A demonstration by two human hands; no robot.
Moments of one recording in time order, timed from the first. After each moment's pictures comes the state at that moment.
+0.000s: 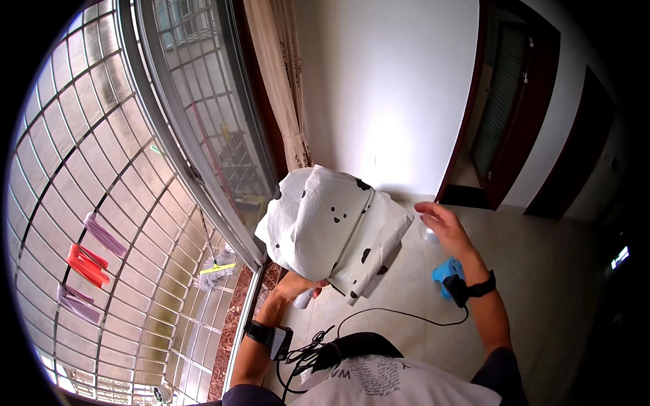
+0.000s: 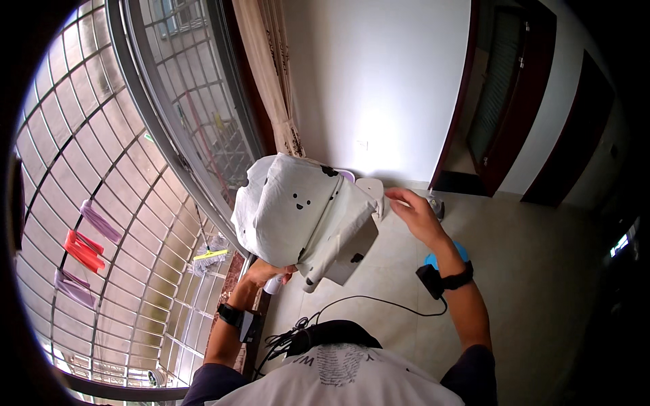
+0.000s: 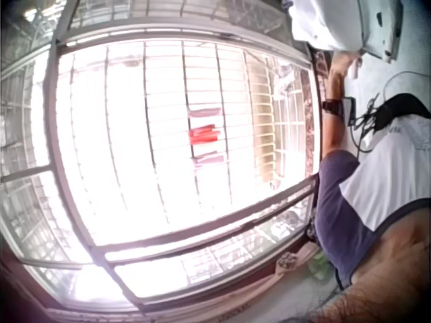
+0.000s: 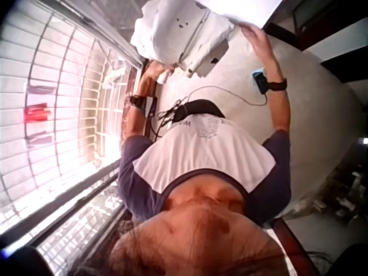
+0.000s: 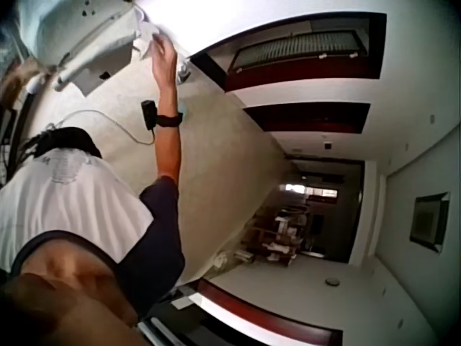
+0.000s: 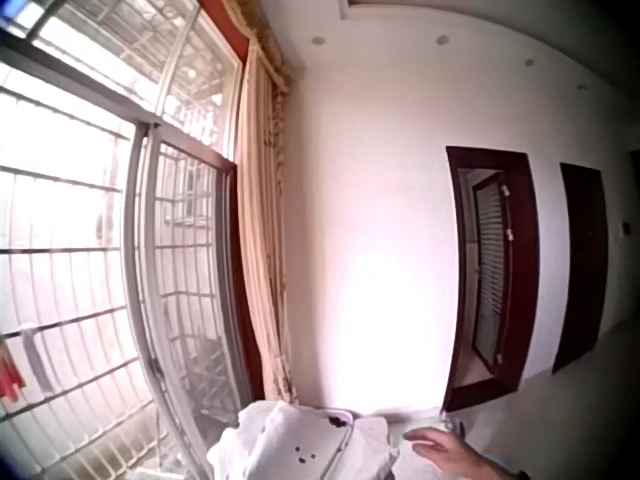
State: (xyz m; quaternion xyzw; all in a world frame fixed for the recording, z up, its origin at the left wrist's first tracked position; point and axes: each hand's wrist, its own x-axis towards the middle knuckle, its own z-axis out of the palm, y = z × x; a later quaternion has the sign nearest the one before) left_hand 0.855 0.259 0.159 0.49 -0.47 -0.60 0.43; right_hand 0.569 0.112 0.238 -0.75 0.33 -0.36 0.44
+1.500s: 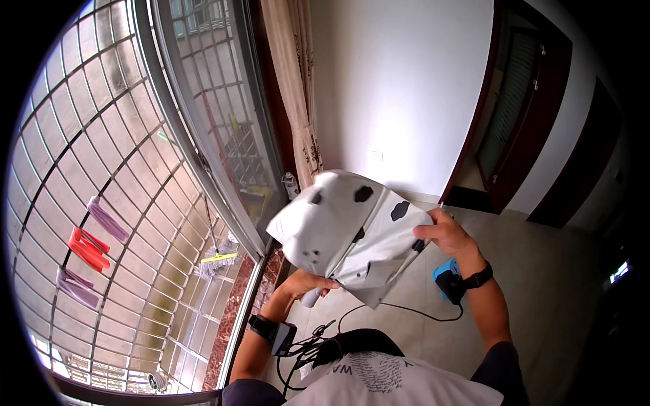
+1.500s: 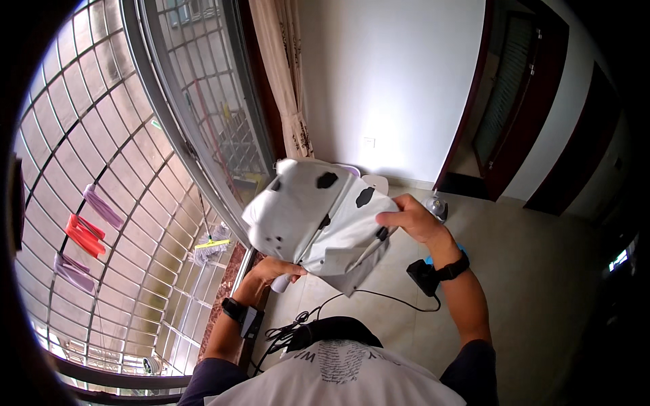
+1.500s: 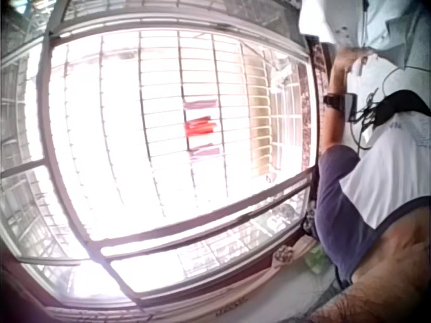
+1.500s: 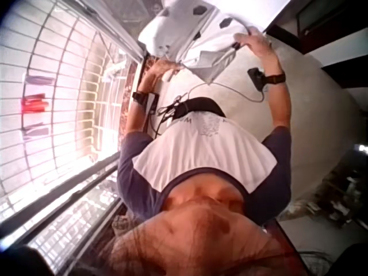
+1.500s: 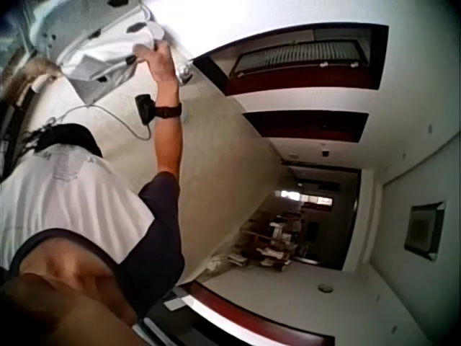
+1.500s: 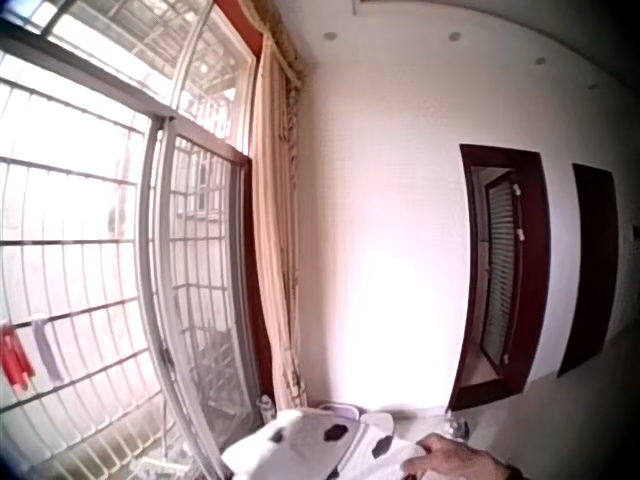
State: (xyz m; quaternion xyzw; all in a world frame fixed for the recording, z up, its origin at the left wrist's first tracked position) left_hand 0.846 0.264 0.144 0.49 -0.43 -0.61 0.45; right_hand 0.588 0.109 0.243 -0.67 0.21 -0.24 0.67
